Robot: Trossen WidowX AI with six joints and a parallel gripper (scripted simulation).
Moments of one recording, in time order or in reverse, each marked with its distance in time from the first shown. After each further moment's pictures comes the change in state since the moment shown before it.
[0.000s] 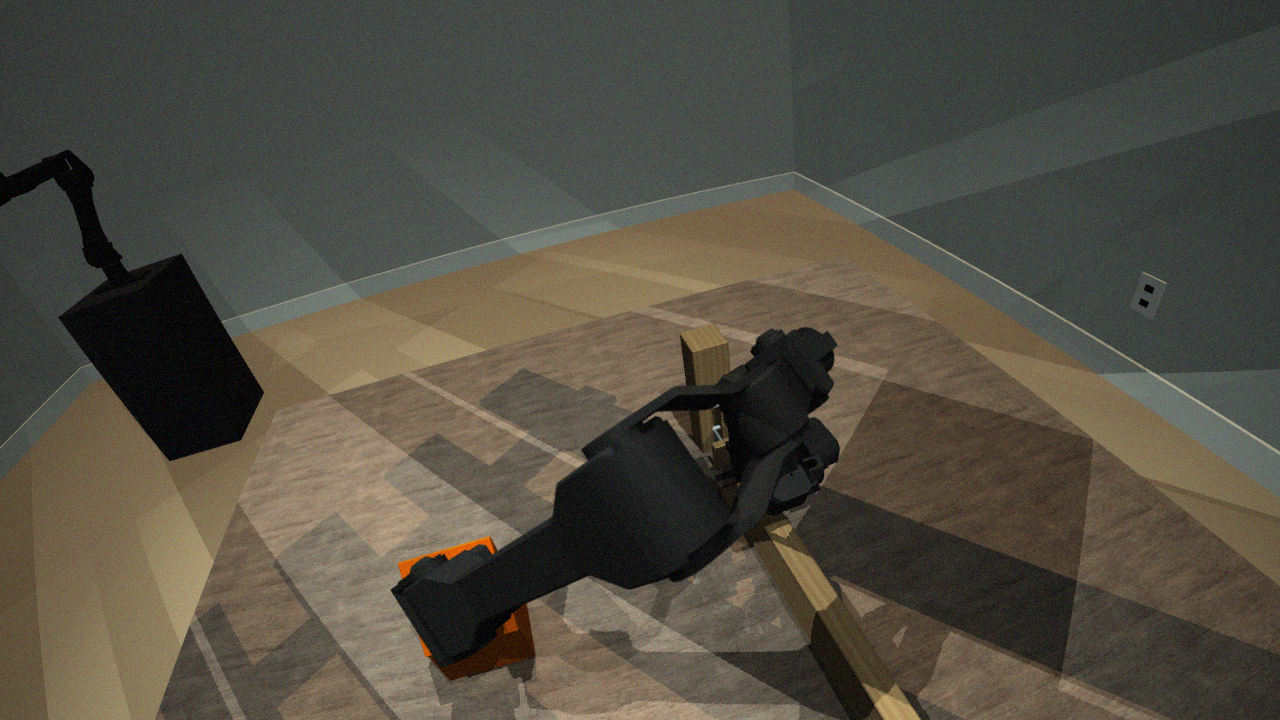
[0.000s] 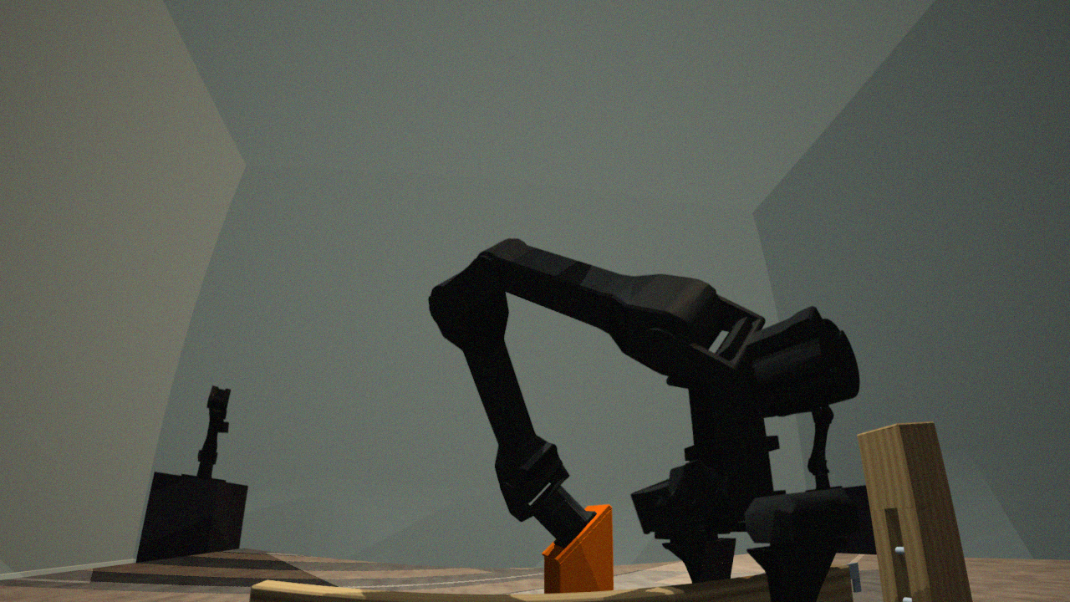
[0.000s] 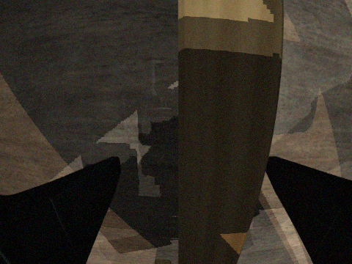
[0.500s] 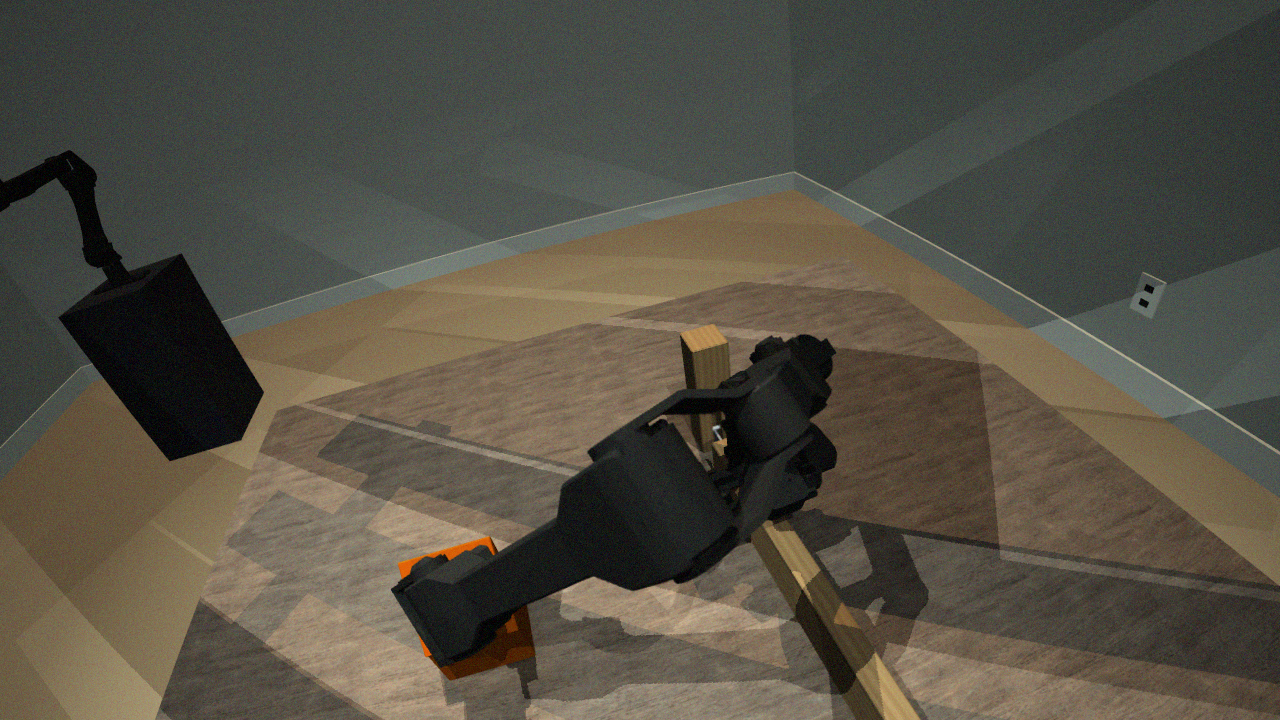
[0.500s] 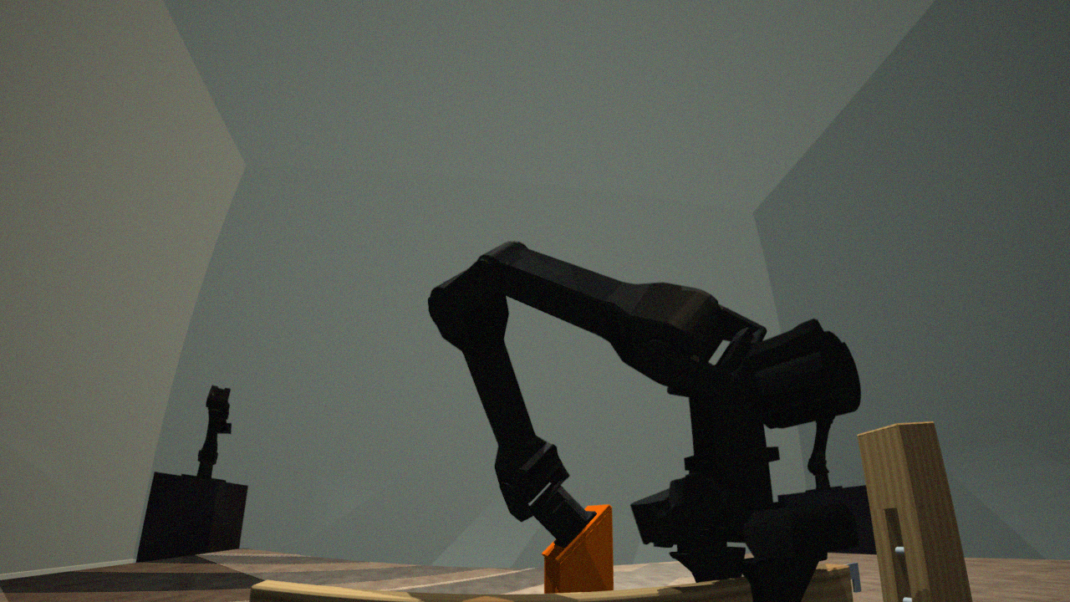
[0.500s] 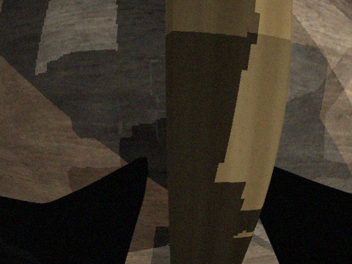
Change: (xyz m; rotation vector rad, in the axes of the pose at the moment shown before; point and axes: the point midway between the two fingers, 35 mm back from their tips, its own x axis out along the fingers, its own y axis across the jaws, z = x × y) arm 0.008 -0.003 0.000 -0.005 -0.004 -0.009
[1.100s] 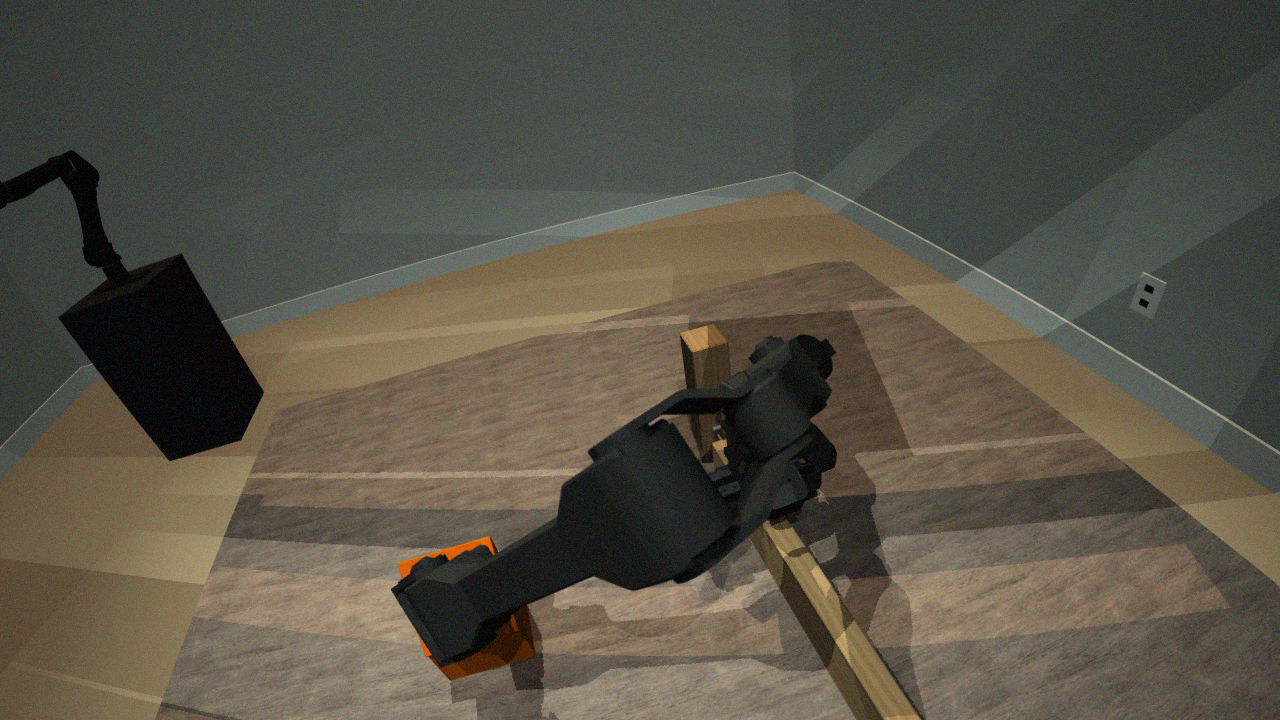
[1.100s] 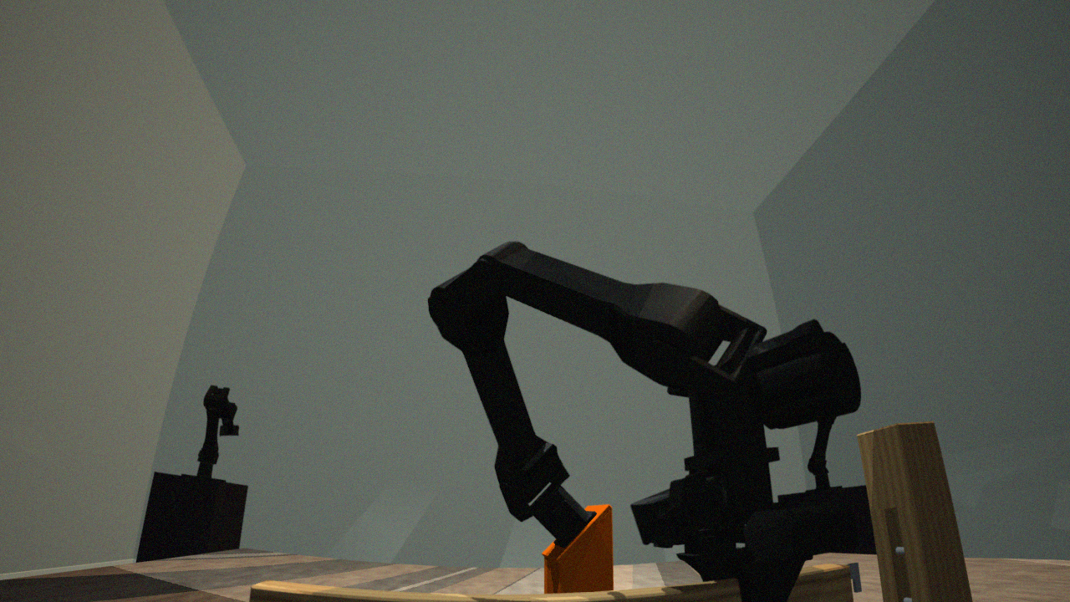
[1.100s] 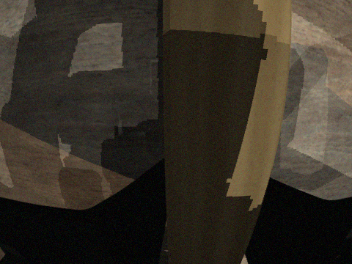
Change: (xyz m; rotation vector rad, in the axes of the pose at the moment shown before) arm 0.000 0.000 0.000 -0.001 0.000 -0.001
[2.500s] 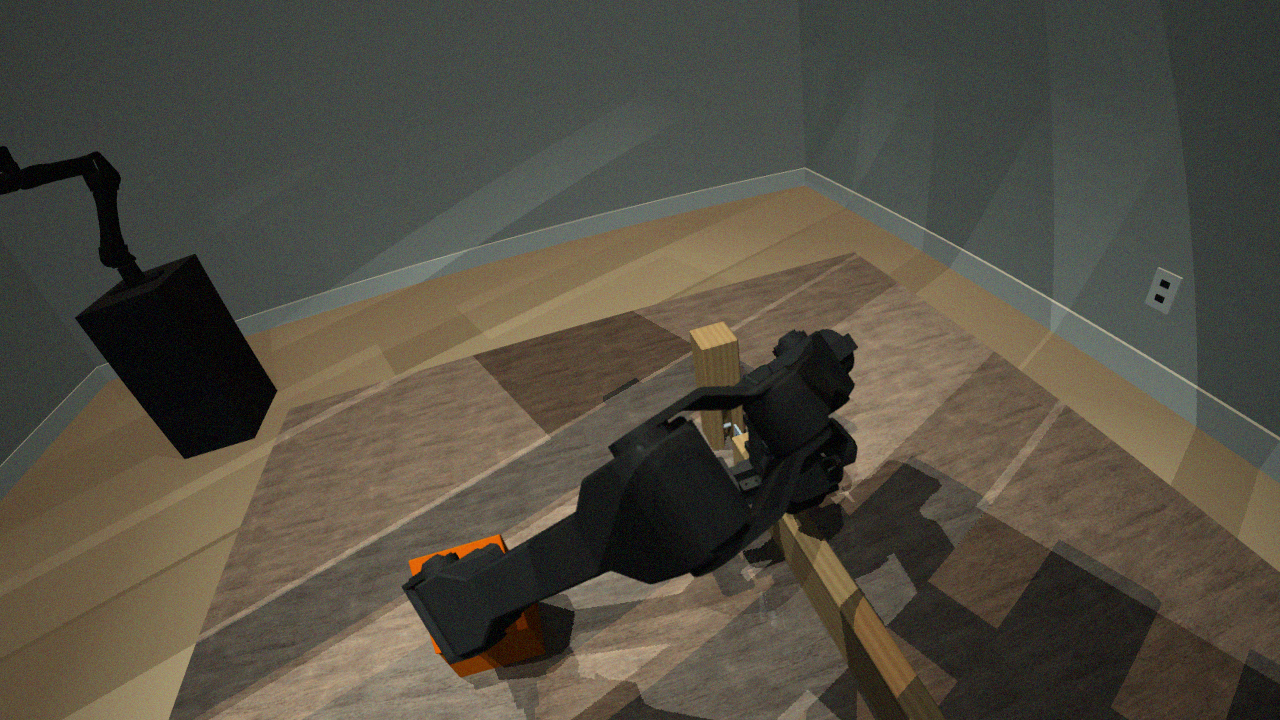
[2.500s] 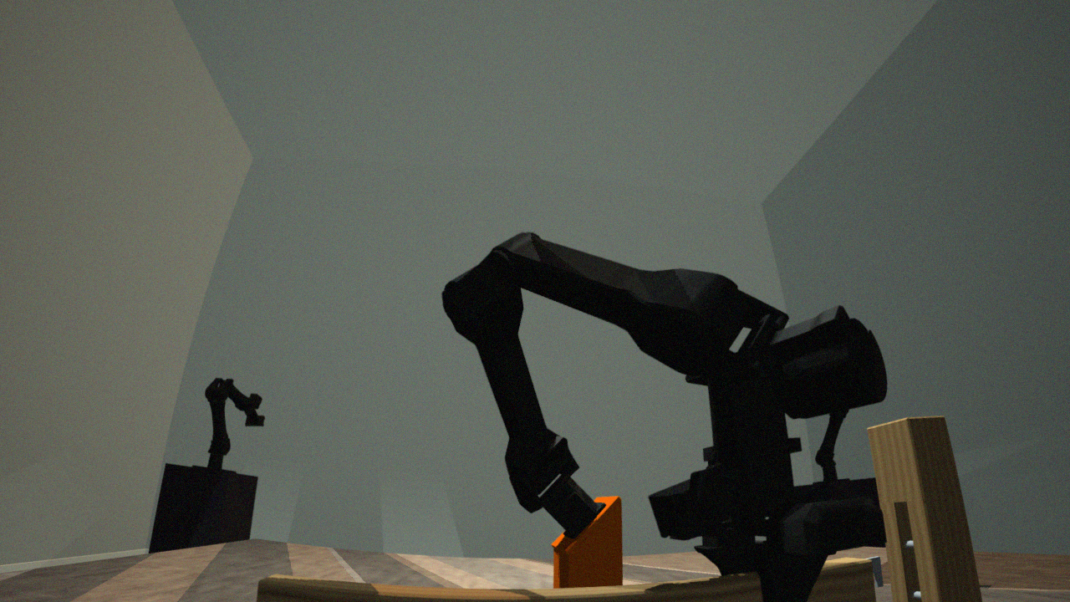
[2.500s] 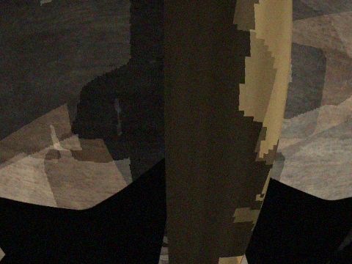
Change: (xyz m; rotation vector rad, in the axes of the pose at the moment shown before) arm -0.001 0.014 0.001 0.004 -0.001 -0.005
